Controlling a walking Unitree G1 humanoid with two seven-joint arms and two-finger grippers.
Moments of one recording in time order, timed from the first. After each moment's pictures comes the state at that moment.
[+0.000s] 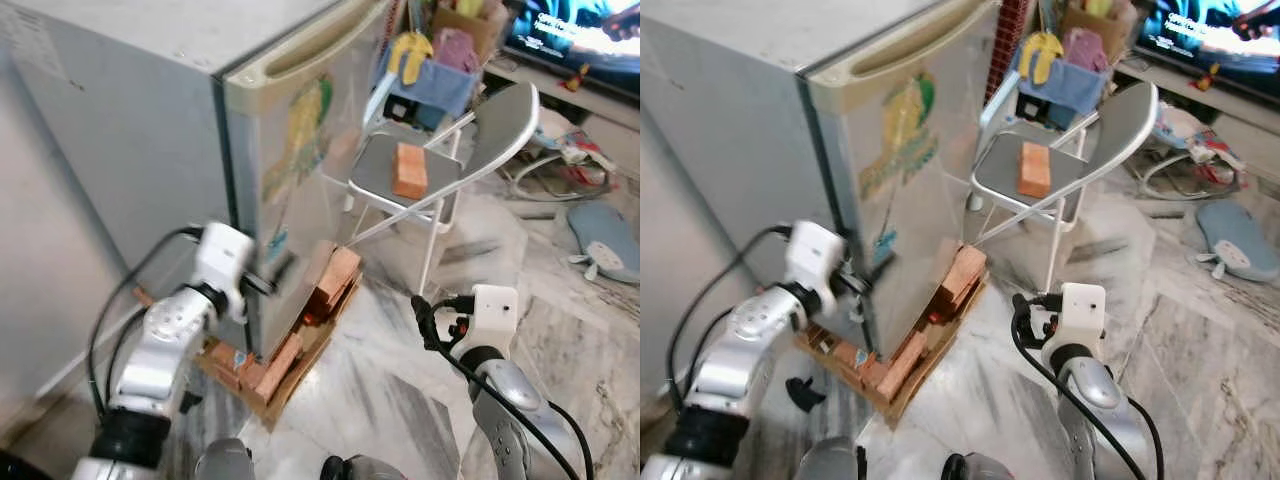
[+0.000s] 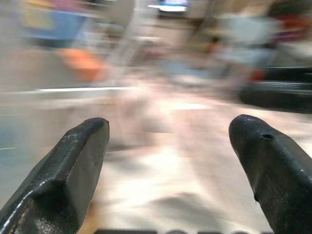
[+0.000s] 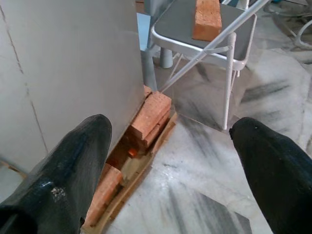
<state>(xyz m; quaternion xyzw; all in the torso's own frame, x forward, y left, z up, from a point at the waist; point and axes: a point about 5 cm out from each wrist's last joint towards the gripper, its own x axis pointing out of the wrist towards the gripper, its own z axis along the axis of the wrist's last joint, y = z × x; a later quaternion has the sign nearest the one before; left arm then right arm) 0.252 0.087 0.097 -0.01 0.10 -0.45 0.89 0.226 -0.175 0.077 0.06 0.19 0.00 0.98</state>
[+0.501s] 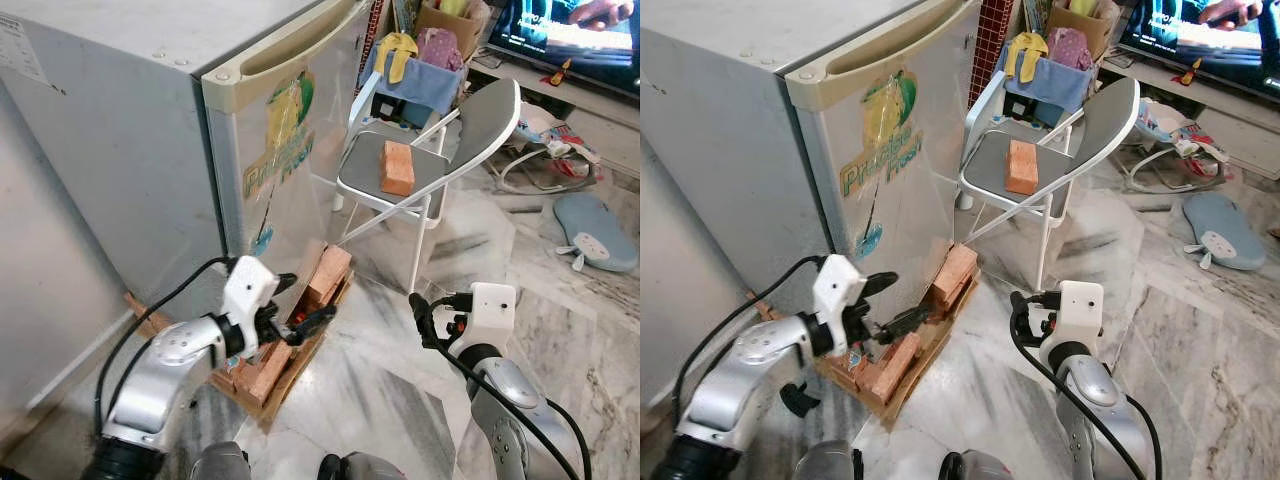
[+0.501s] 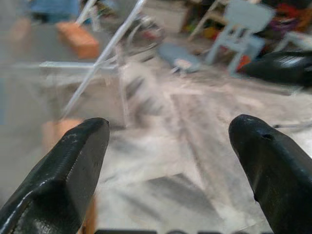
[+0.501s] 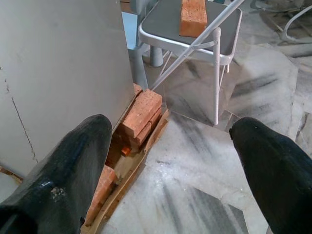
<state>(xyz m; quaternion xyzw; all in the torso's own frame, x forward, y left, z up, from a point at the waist) 0.245 0.131 0.085 -0.02 0.15 -0.40 0.91 0.226 -0.176 0.075 0.06 0.19 0.00 0.98</state>
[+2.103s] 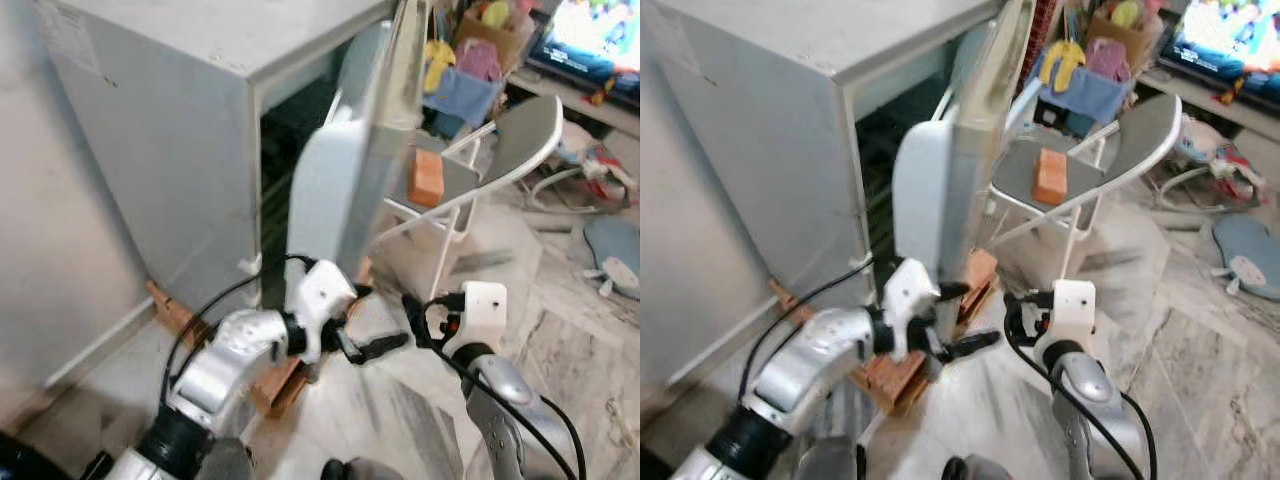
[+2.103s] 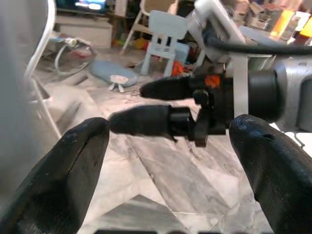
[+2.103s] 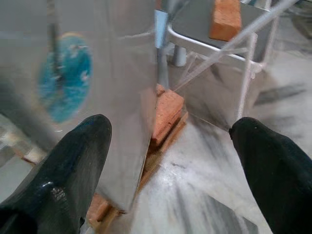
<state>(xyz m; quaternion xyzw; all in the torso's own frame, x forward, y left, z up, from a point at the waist) 0.247 0.036 0.105 -0.01 0.10 -0.58 0.81 0.227 -0.173 0.072 0.05 0.20 0.01 0.98</state>
